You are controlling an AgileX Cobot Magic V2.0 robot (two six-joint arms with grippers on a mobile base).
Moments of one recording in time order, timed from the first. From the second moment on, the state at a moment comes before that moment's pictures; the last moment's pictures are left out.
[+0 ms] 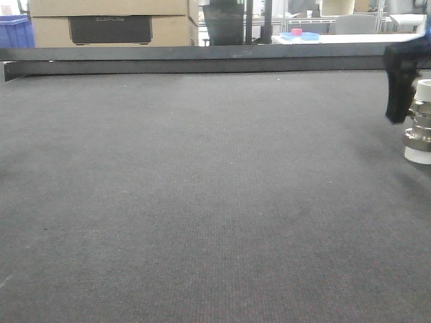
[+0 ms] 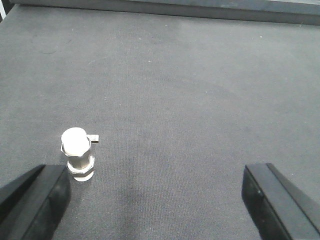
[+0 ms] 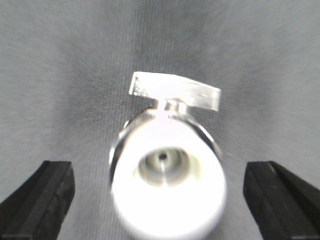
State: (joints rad) left arm -0.02 0.69 -0.82 -0.07 0.62 0.00; right arm 0.10 1.78 -1.39 0.03 0.99 -0.05
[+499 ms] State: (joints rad) left arm -0.02 0.69 -0.85 -0.07 0.67 0.00; right arm 0.10 1.79 -1.39 0.01 0.94 -0.06
